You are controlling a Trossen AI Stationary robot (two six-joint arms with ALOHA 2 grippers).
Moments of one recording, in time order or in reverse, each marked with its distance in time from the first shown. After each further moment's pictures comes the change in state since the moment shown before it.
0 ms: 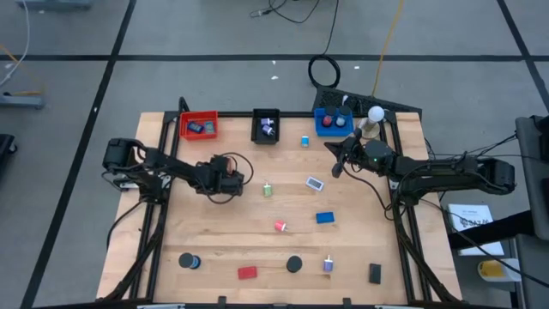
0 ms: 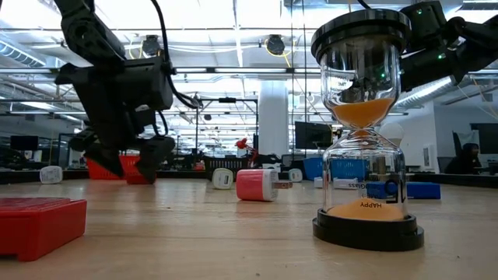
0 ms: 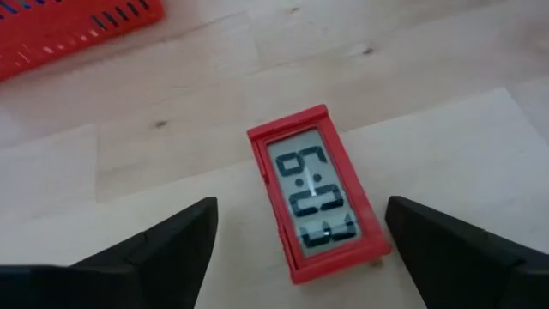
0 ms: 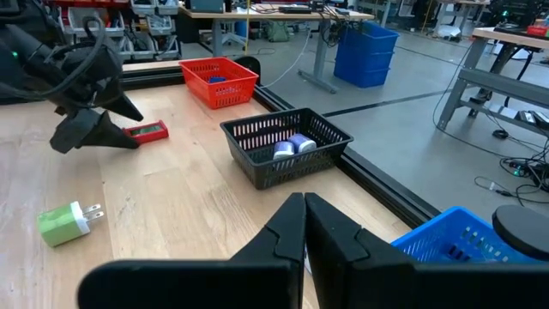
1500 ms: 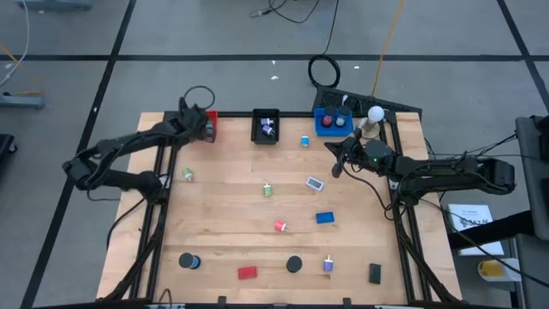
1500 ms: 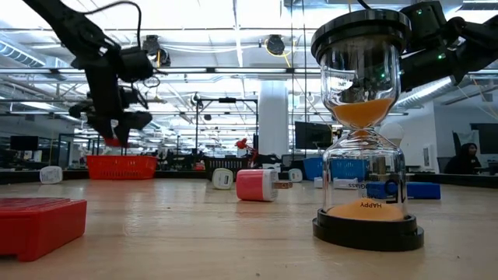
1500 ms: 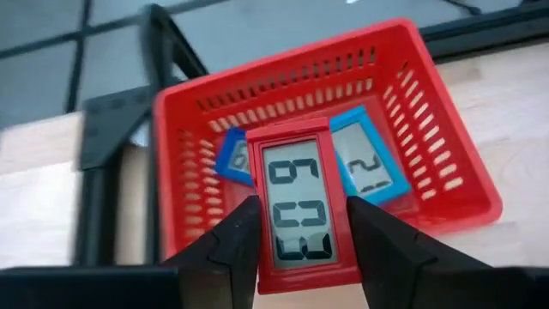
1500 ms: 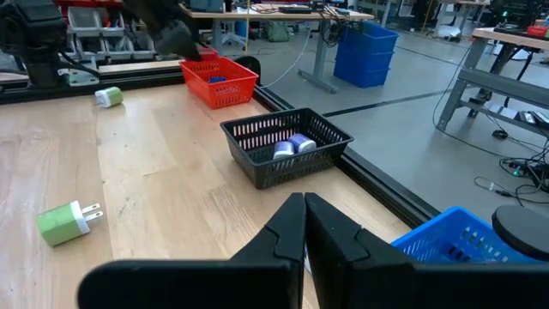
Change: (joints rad) left arm 0.796 -0.430 -0.002 0.042 0.181 0.812; right arm 0.000 0.000 0.000 0.000 0.001 -0.002
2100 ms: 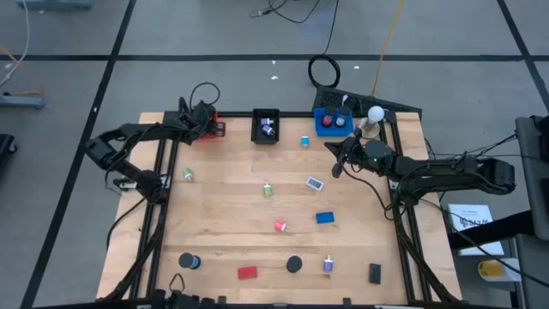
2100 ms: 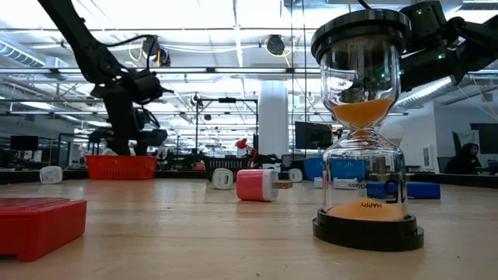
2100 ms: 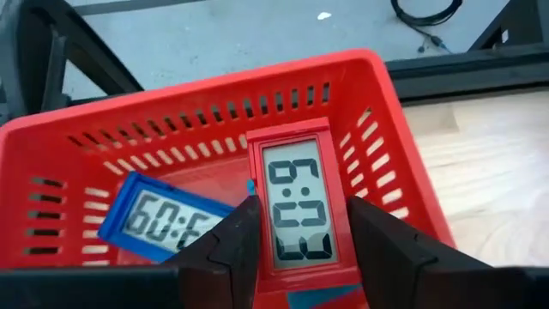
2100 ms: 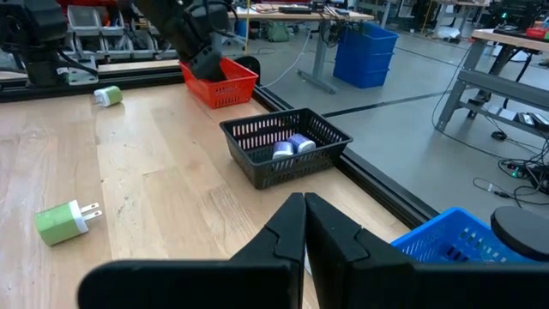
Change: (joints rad) left arm 0.071 0.260 0.000 0.355 0.115 -0.003; right arm 0.000 0.000 0.000 0.000 0.000 -0.006
